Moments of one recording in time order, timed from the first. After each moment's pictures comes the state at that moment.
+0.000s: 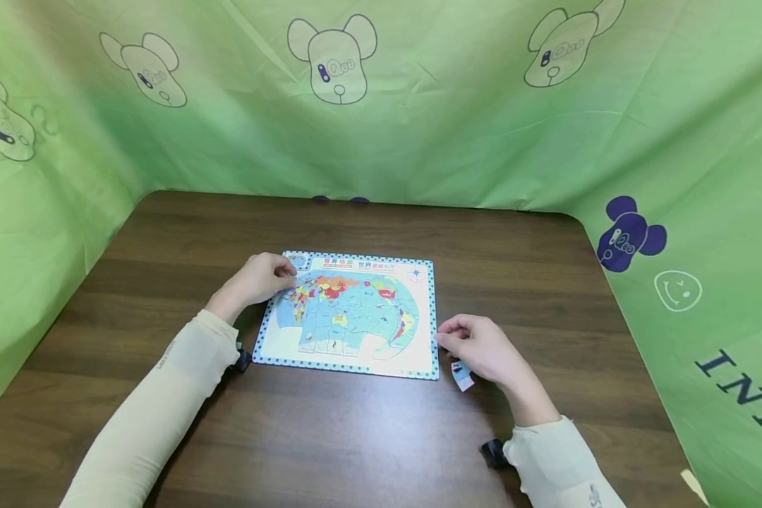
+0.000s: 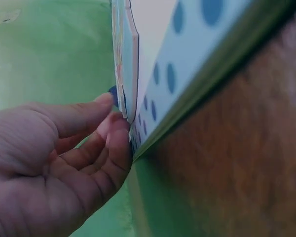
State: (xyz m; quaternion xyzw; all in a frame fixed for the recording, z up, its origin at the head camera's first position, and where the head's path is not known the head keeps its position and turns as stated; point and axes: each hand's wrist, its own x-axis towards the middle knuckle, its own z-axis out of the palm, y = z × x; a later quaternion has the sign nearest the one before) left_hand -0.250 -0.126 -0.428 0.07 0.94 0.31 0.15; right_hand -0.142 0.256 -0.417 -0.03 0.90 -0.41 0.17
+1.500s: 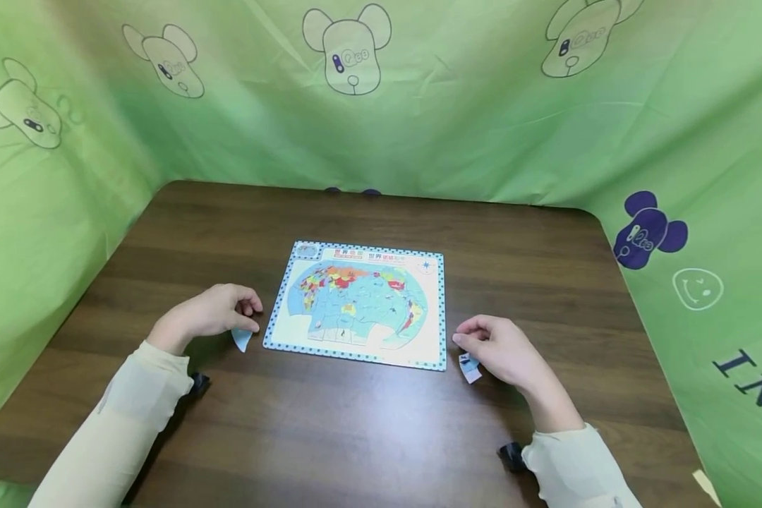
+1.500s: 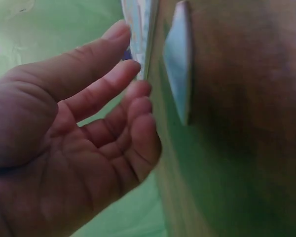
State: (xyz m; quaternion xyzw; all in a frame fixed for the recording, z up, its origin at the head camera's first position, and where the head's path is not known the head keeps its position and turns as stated) left_hand -0.172 -0.190 -0.411 0.13 0.93 0.26 0.23; right_hand -0.131 0.272 -0.417 -0.06 0.91 -0.37 0.15
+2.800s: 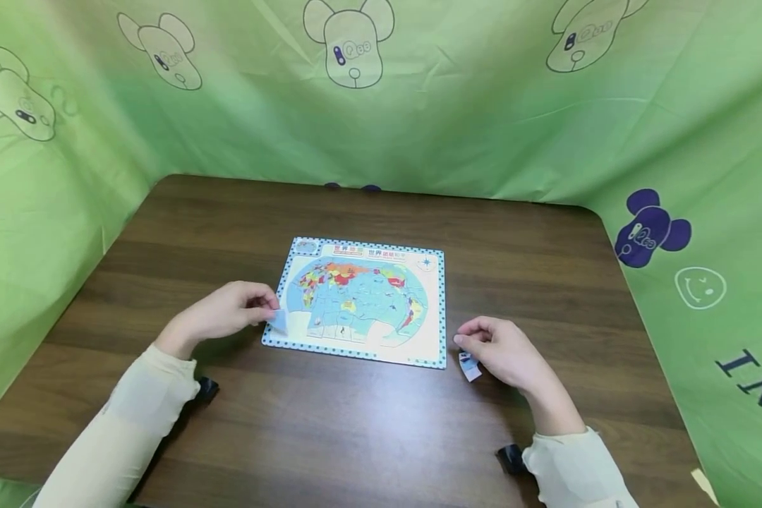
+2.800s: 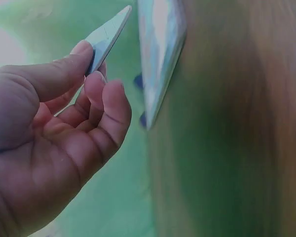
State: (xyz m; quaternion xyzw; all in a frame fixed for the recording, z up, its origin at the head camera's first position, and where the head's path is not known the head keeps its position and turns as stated) left_hand -0.167 -0.175 -0.417 0.21 0.90 0.36 0.15; right_hand -0.130 0.273 -0.421 -0.05 0.91 -0.37 0.17
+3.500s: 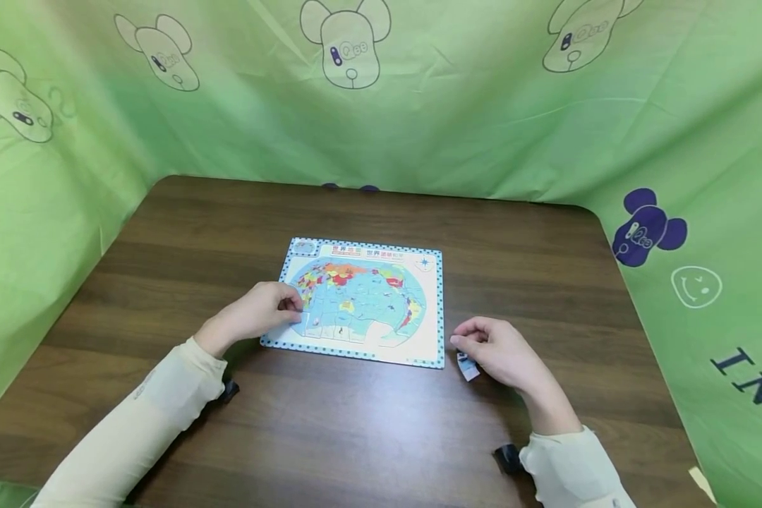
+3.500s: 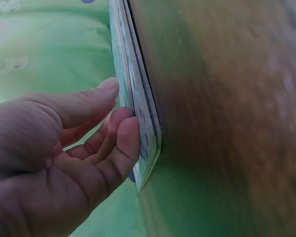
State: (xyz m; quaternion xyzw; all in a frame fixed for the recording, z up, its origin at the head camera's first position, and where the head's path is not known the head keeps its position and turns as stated) left_hand -0.178 -0.125 -0.430 0.17 0.93 0.30 0.15; right_hand -0.129 0.271 -0.419 -0.05 0.91 -0.38 0.17
